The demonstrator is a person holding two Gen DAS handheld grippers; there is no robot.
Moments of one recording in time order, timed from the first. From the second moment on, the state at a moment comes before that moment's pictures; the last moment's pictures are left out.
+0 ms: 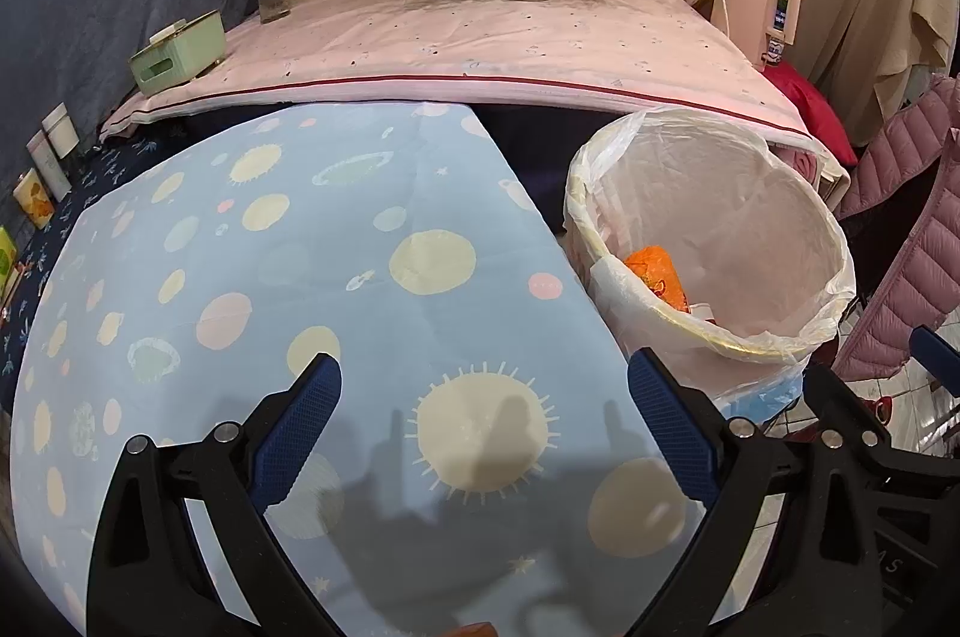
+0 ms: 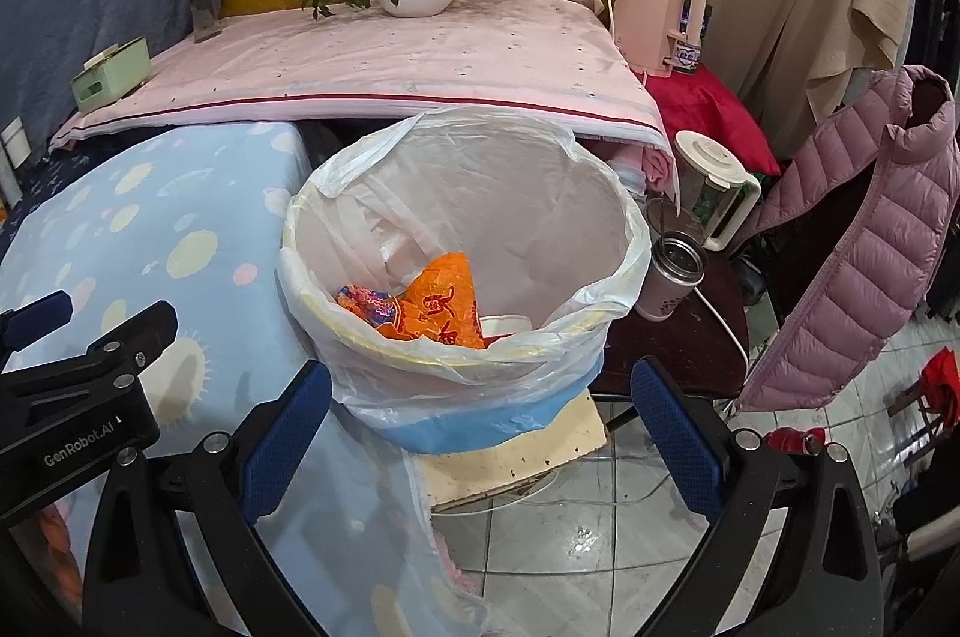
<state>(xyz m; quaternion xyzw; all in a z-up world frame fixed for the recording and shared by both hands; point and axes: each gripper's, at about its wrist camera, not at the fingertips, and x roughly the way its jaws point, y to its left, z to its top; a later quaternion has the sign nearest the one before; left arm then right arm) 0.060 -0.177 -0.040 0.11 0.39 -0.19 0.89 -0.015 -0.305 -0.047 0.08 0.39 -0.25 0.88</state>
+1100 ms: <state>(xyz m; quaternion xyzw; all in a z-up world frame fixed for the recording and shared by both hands) 0.055 -0.174 -0.043 0.11 0.40 -0.19 0.89 -0.018 -0.298 -0.052 0.07 0.40 -0.25 0.88</state>
